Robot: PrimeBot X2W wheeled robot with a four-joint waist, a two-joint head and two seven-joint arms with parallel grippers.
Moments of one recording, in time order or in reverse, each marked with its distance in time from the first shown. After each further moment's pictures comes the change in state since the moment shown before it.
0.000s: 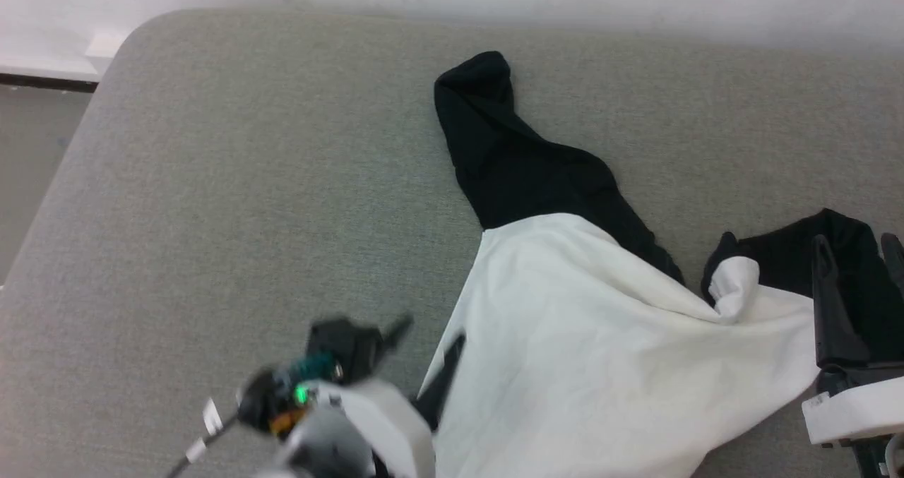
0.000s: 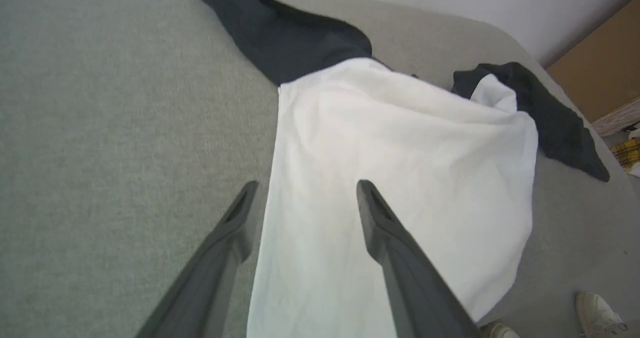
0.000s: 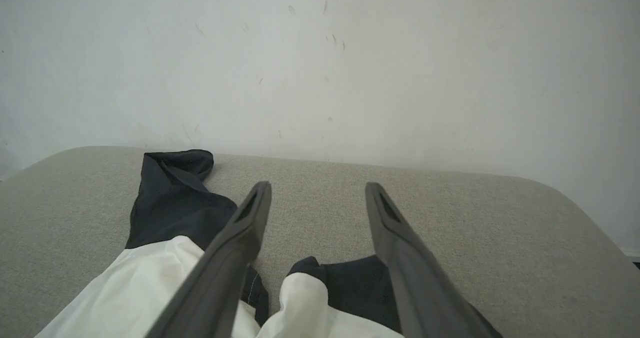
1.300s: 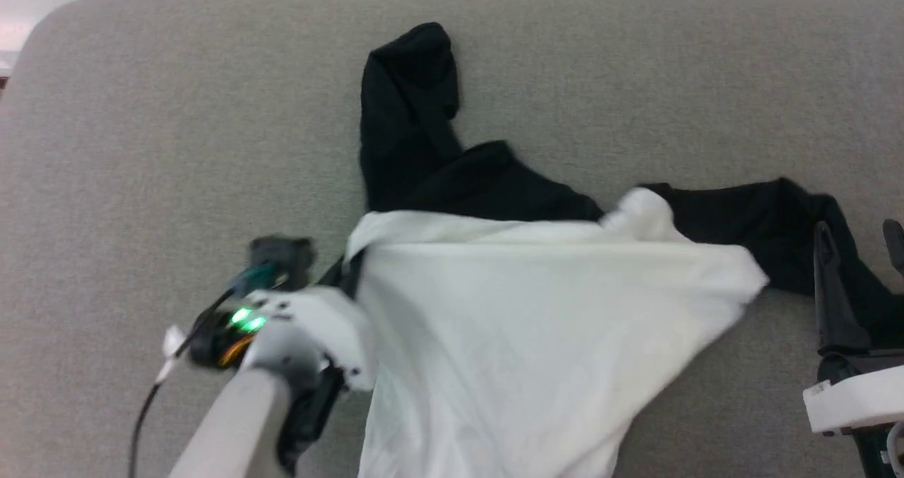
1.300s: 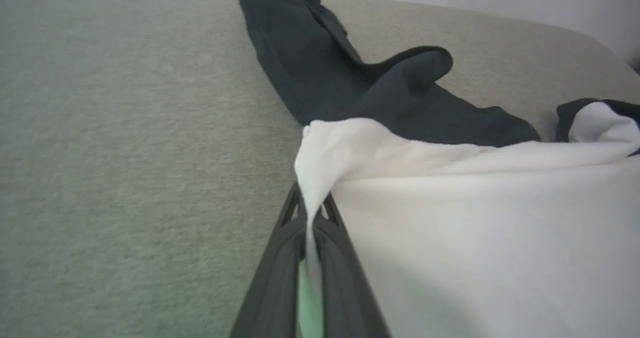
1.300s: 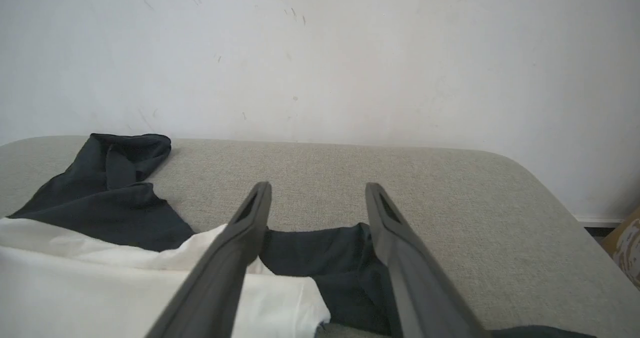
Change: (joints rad) left arm -0.362 -0.045 0.094 0.451 -0.001 -0.020 -0.144; right arm -0.030 -0.005 0.004 0.001 0.000 0.000 0.009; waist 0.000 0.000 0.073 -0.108
